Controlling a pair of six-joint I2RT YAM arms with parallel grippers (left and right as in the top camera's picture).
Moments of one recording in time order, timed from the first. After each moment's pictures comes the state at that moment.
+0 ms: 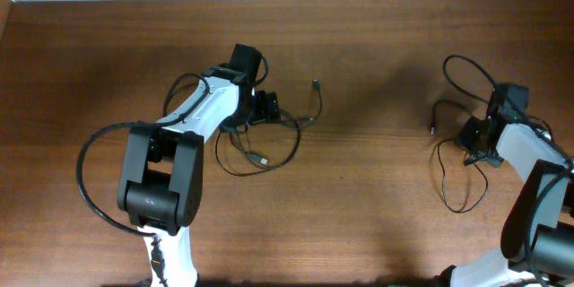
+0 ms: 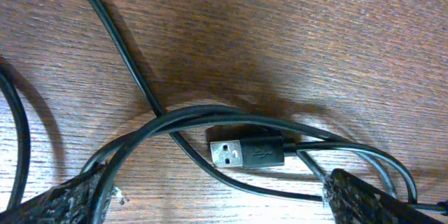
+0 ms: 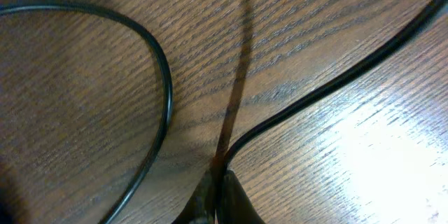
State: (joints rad) left arm -0.27 2.07 1.43 -0.73 0.05 -0.46; right arm -0.33 1.78 0.97 -0.44 0.10 0.31
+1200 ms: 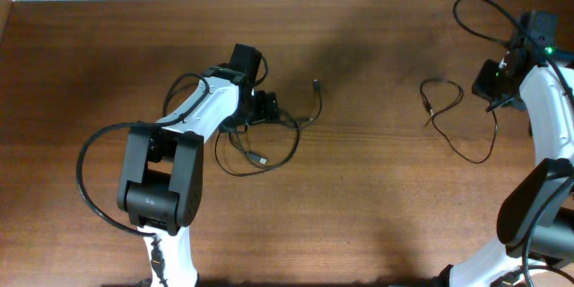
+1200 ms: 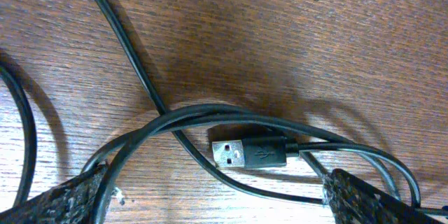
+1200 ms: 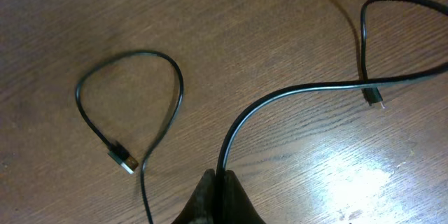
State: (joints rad) left arm -0.27 2.07 1.43 -0.73 0.04 -0.46; right arm -0.27 1.86 1.55 -0.90 0.11 0.22
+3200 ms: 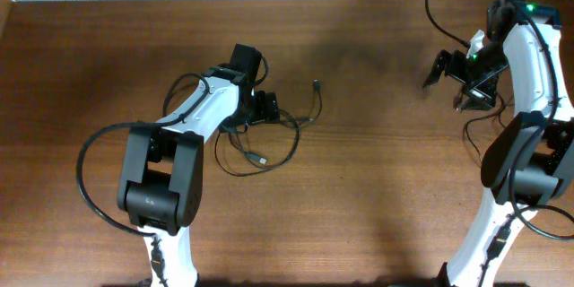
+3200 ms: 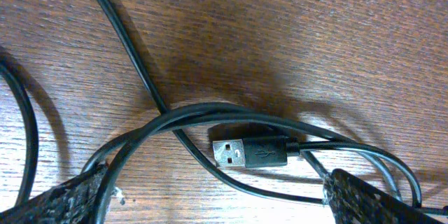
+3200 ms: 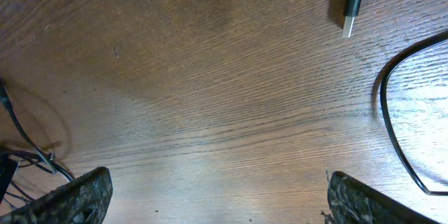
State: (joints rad) left arm -0.27 2.07 1.43 -0.73 0.04 -0.46; right arm -0.21 2.22 2.04 -1.44 -0.27 0.24
